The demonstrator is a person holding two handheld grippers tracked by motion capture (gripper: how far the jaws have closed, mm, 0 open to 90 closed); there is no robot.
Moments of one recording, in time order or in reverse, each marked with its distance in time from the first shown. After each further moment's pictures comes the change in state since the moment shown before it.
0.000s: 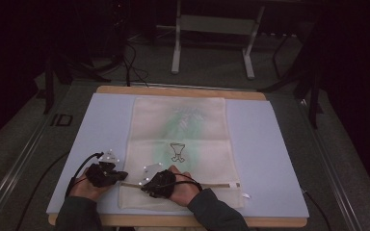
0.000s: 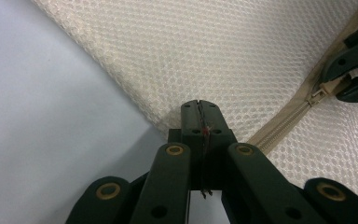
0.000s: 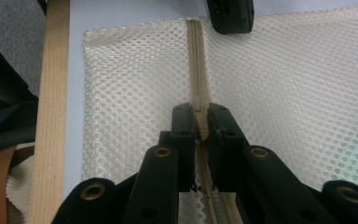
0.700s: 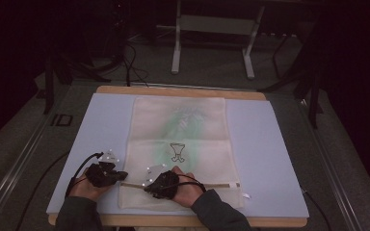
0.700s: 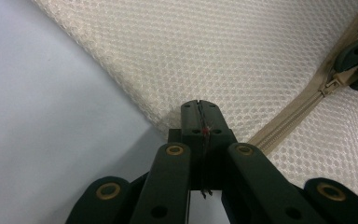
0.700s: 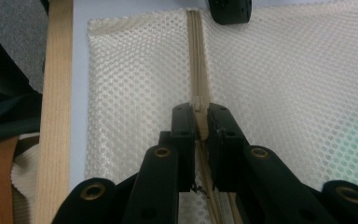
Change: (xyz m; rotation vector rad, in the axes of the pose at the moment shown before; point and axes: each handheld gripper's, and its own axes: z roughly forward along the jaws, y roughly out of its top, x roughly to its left) left arm 0.000 0.000 0.000 -0.002 -0.002 -0.002; right arm 0.002 -0.006 -0.008 0.006 -0.008 -0.003
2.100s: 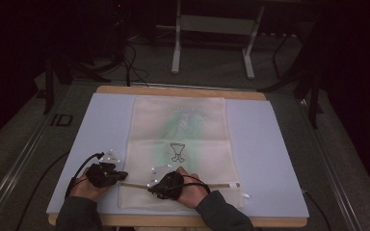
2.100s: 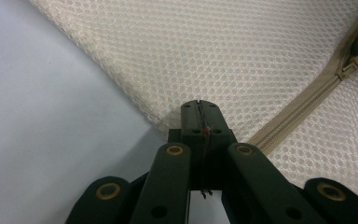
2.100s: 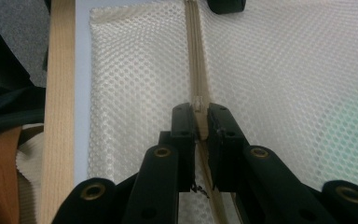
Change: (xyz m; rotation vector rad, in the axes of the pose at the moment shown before) left arm -0.002 0.001 0.000 0.003 0.014 0.019; right arm 0.000 -0.009 -0.010 -0.003 -0.006 0.010
